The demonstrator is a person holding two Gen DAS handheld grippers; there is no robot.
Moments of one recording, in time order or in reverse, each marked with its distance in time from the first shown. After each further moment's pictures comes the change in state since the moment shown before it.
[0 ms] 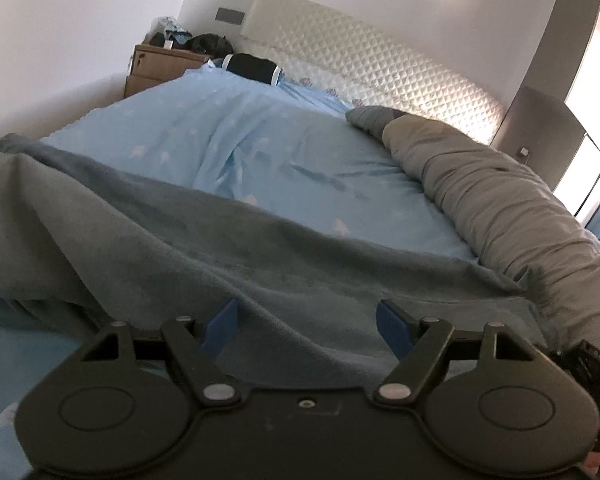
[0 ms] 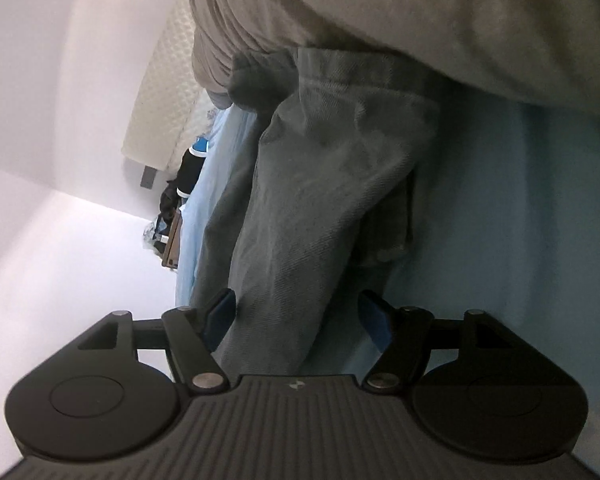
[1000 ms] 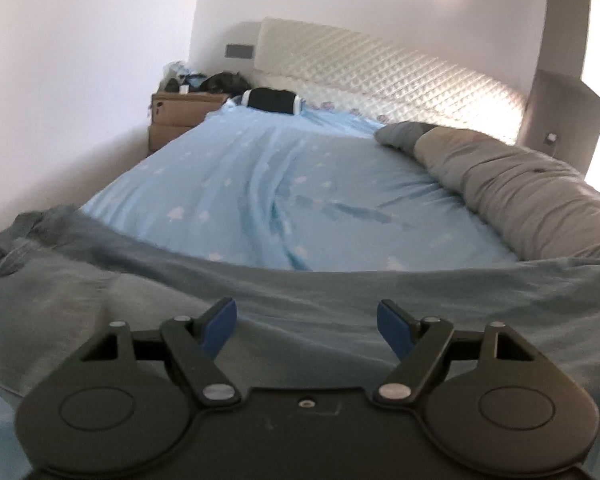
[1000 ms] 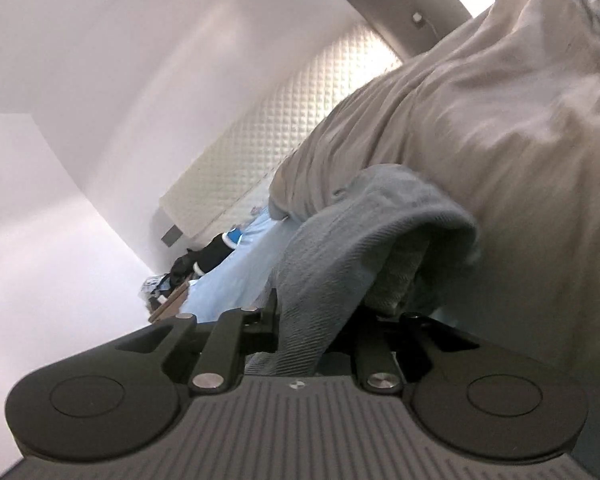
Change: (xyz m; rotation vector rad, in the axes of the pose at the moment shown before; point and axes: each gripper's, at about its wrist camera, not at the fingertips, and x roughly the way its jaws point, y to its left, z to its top) left arm 0.001 0.017 0.031 0.123 -0.057 0.150; right arm -0.105 0.084 0.030 -0.422 -0.372 0.002
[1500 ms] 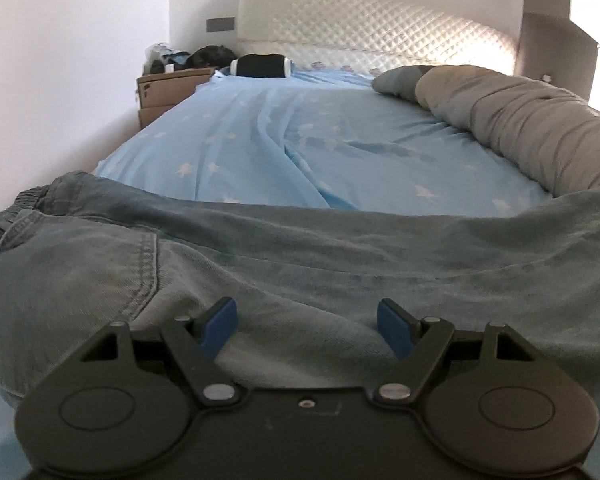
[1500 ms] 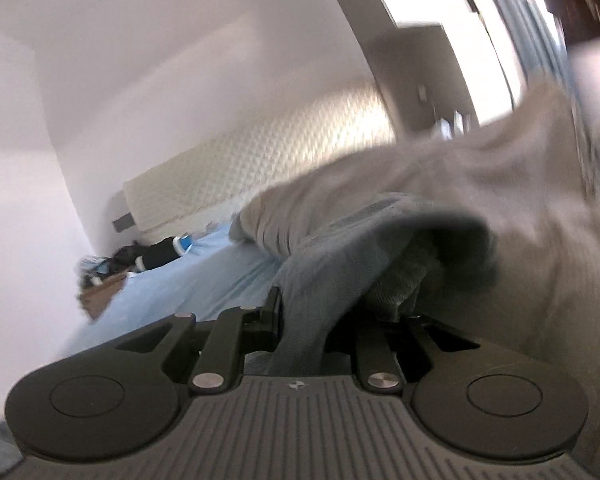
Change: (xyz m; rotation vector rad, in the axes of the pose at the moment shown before) left arm 0.027 0.026 -0.035 0.136 0.063 -0.027; right arm 0.049 0.072 -0.032 -0.337 -0.137 -0.193
